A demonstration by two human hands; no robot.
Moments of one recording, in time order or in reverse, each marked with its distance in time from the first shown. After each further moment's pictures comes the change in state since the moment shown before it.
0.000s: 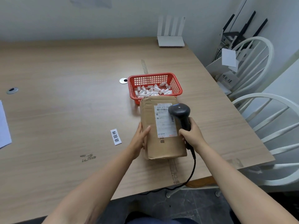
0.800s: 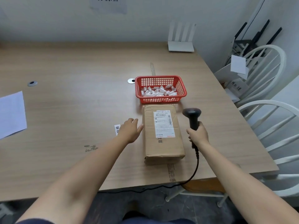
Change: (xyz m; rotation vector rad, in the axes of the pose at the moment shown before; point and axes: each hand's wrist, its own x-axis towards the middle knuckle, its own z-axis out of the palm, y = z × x) left_hand -0.002 0.019 -0.026 1.278 0.305 0.057; right_hand 0.015 0.027 -0.018 -0.091 0.167 0.118
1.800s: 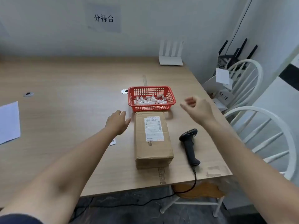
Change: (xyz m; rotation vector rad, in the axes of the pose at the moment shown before) left_hand -0.005 0.013 -0.052 0.116 0.166 -0.009; right_hand -0.029 -0.108 -0.075 -0.272 0.030 -0.493
